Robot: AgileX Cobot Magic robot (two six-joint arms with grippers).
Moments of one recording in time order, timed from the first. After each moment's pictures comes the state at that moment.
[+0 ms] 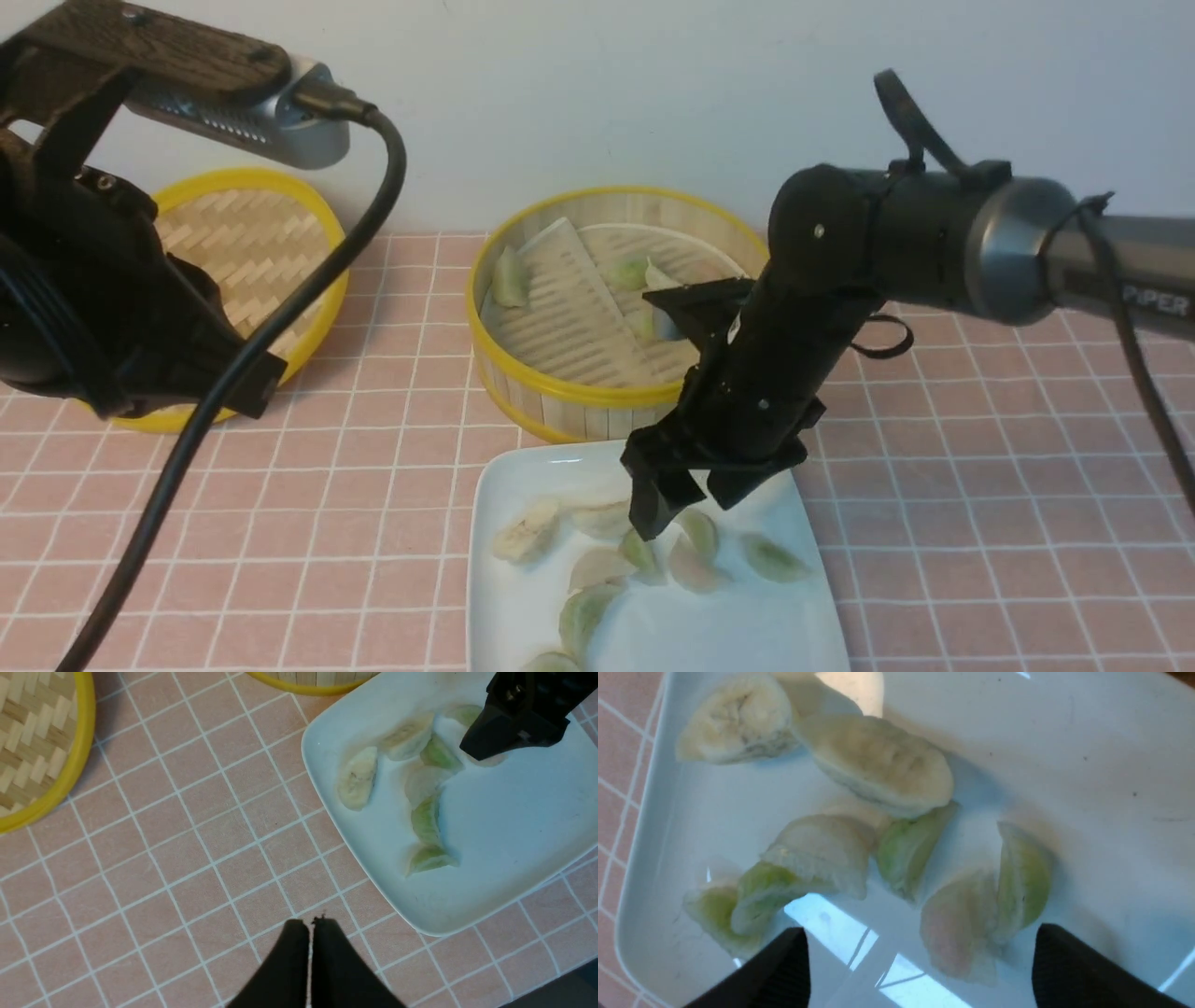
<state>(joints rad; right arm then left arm) 0.55 1.98 -1.51 0.37 1.15 -0.13 -0.41 1.15 -1.29 -0.04 1.25 0.02</state>
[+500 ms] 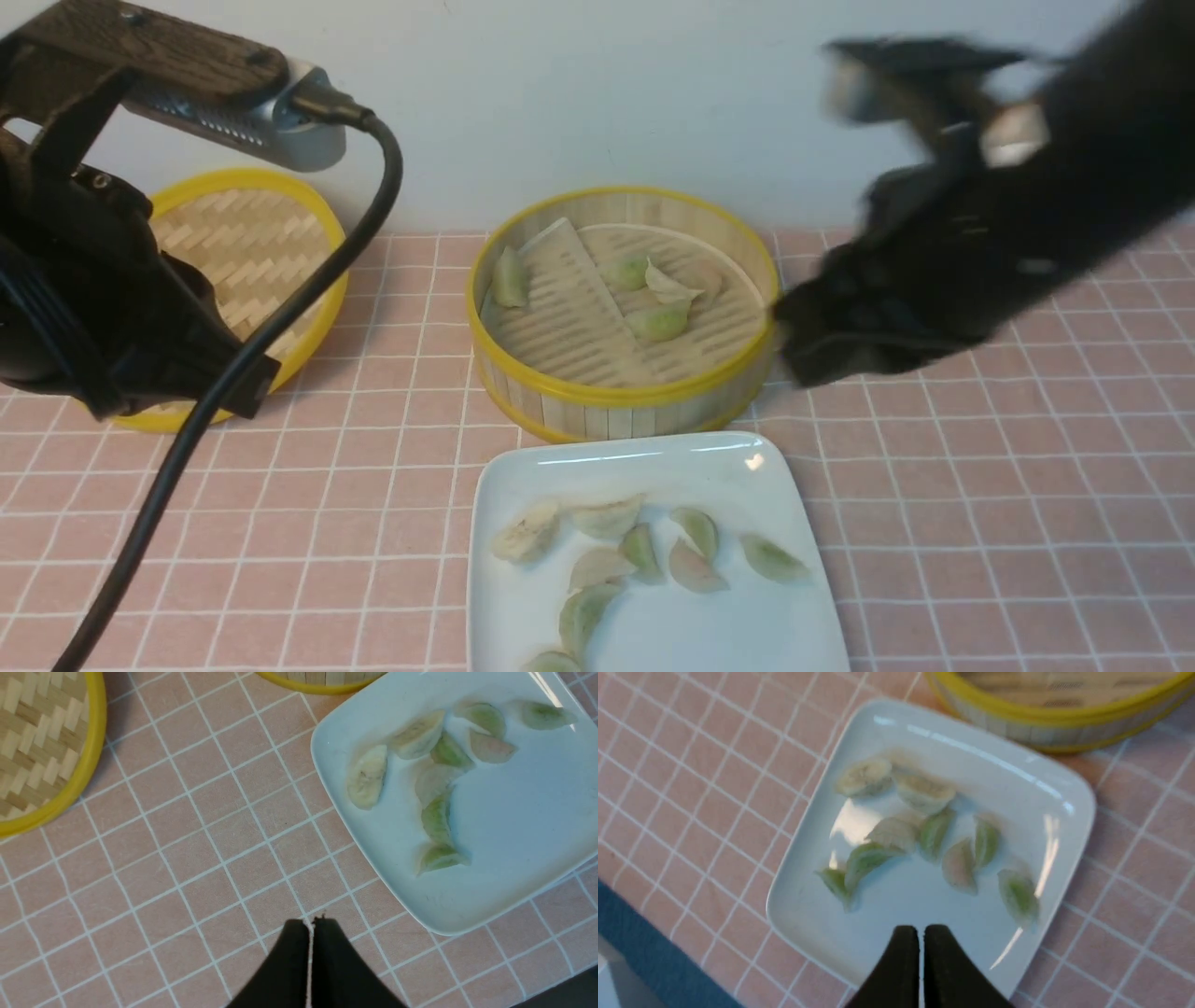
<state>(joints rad) 0.55 1.31 -1.35 0.23 1.16 0.04 -0.41 1.15 -1.29 -0.02 1.25 0.03</state>
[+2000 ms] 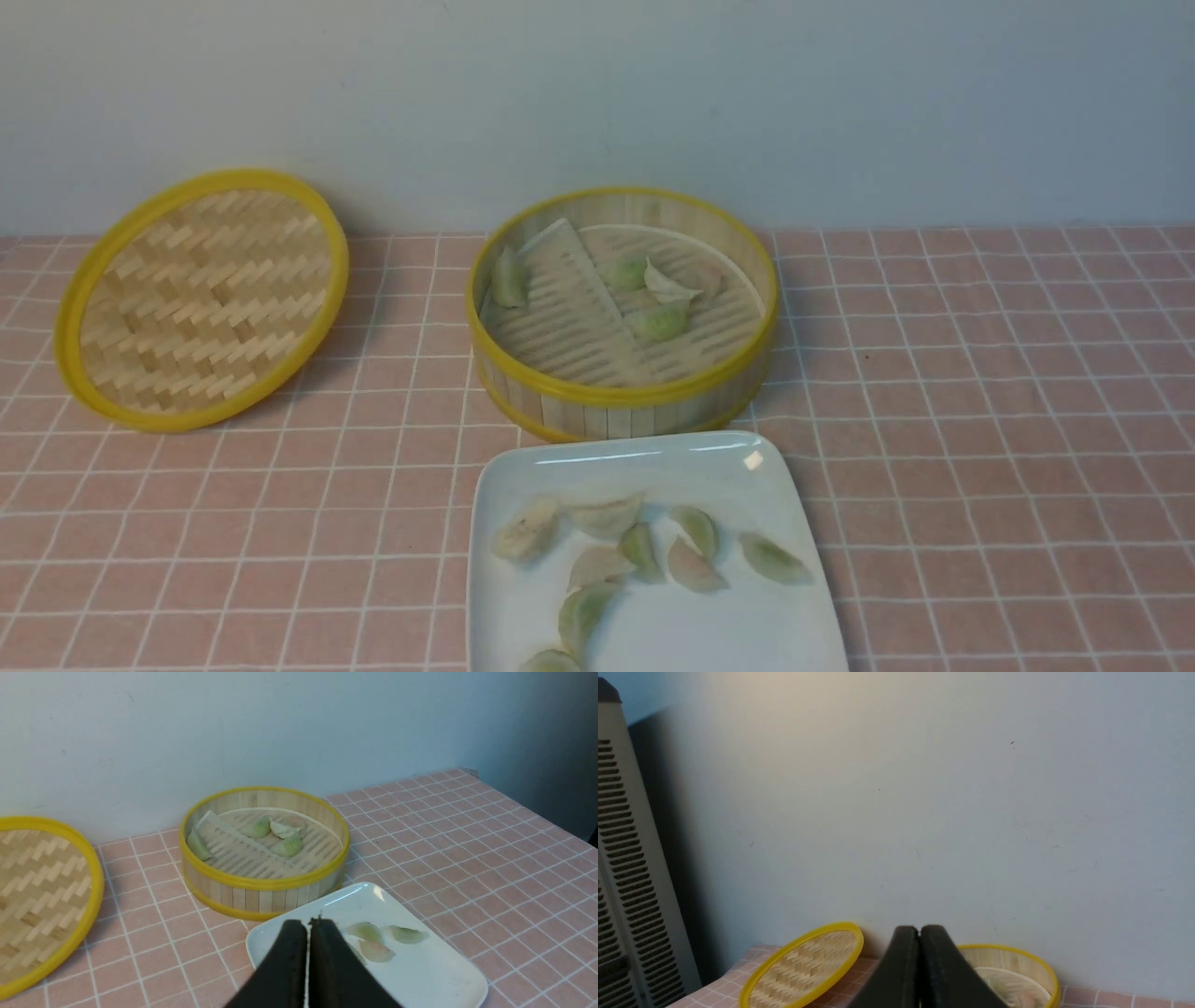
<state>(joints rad) 0.55 0.00 -0.33 -0.11 0.29 0.32 -0.43 0.17 -0.73 -0.16 0.84 -0.01</state>
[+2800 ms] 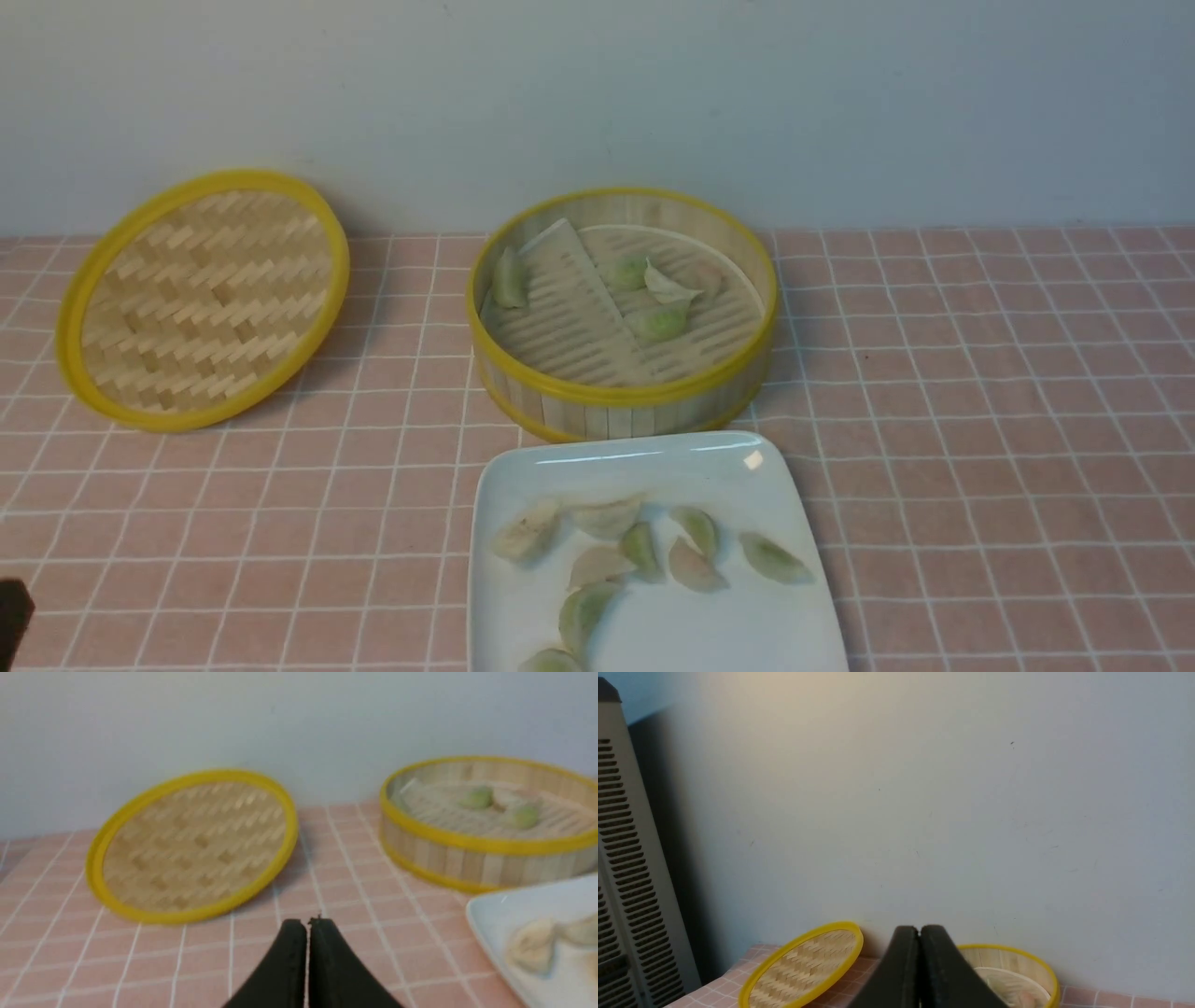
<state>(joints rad) 0.55 0.00 -0.33 -0.11 0.29 0.32 -0.11 -0.01 -0.08 -0.02 0.32 0.03</state>
